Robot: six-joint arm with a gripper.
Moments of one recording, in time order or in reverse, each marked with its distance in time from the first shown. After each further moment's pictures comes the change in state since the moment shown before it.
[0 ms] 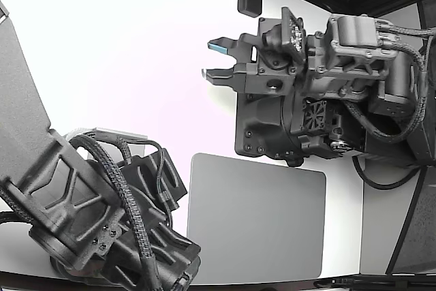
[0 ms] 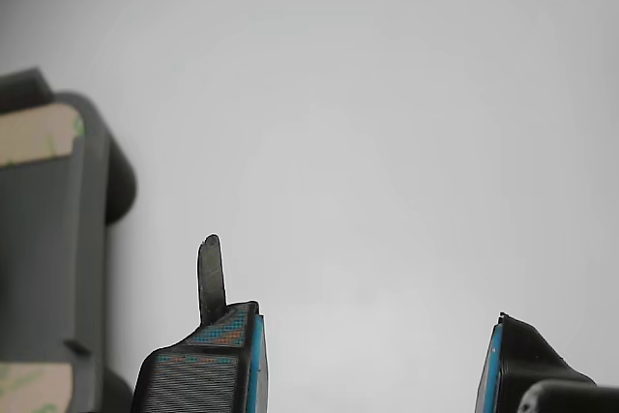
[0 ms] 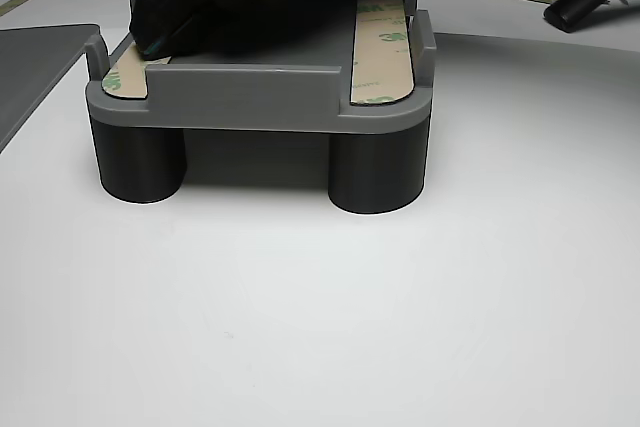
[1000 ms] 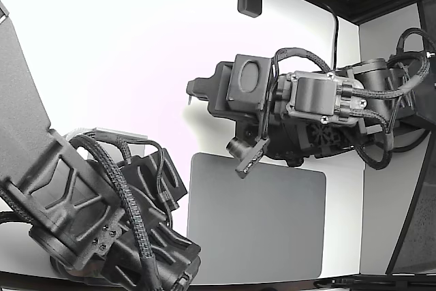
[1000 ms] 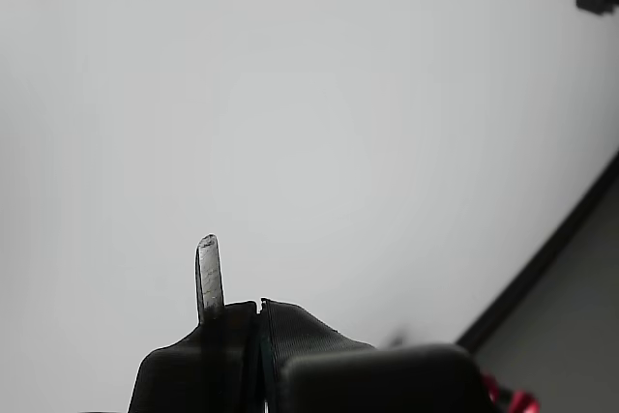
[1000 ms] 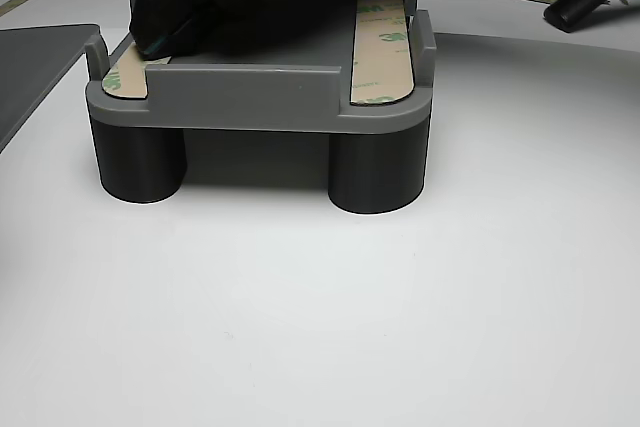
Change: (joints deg) arm 24.6 -11.2 5.1 -3.4 25.4 -79.2
